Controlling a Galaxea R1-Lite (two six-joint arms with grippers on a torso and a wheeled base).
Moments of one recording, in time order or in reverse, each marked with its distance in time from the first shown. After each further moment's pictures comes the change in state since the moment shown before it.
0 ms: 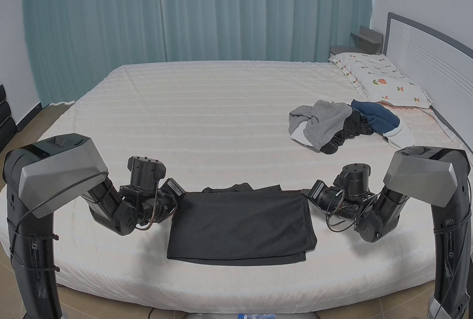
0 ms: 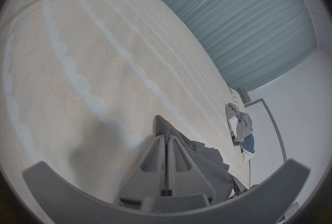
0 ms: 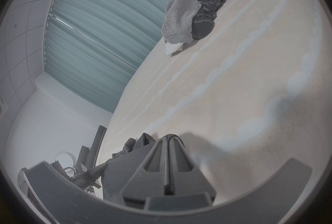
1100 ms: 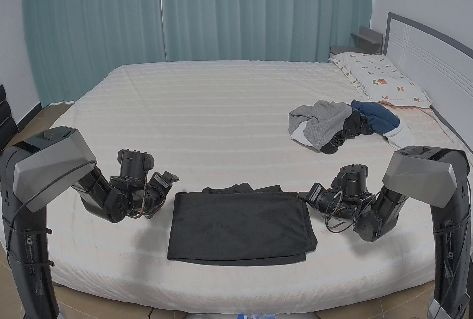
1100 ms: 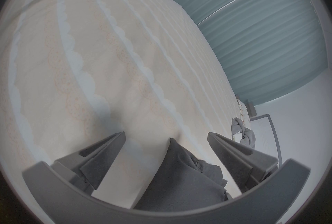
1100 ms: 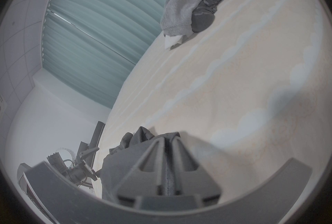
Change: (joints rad) left arm 0.064 -0.017 -0.050 0.121 -0.028 -0.063; right arm 0.007 0.005 -0.013 0.044 0.025 -0.014
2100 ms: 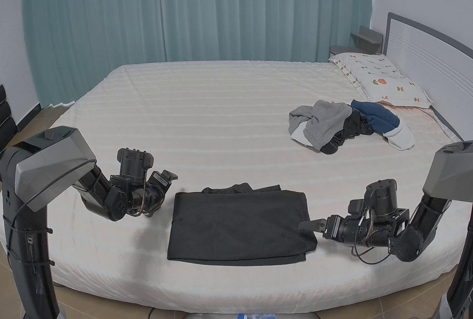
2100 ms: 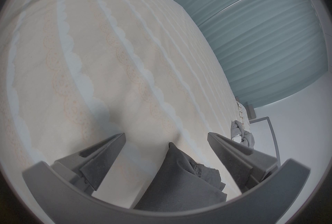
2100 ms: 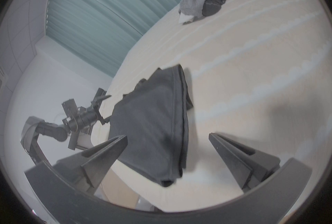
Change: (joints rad) left arm 0.019 0.010 -0.030 0.022 0.002 -0.029; right arm 0.035 -0.310 0.404 0.068 0.143 -0.185
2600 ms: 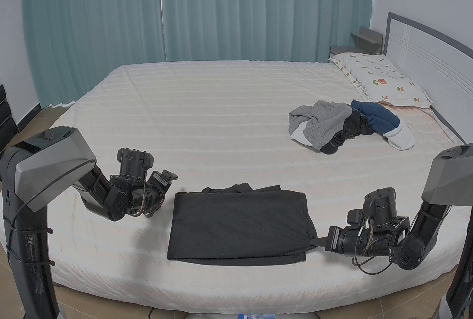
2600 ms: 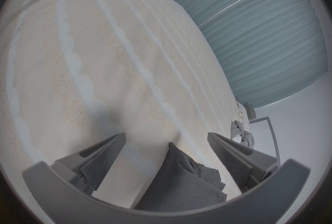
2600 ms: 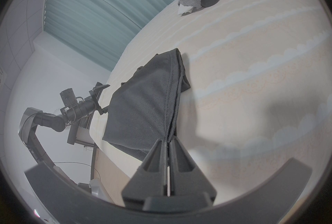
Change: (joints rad) left arm 0.000 0.000 0.000 0.000 0.000 -0.001; right arm 0.039 -0.008 0.105 -0.013 0.000 -0.020
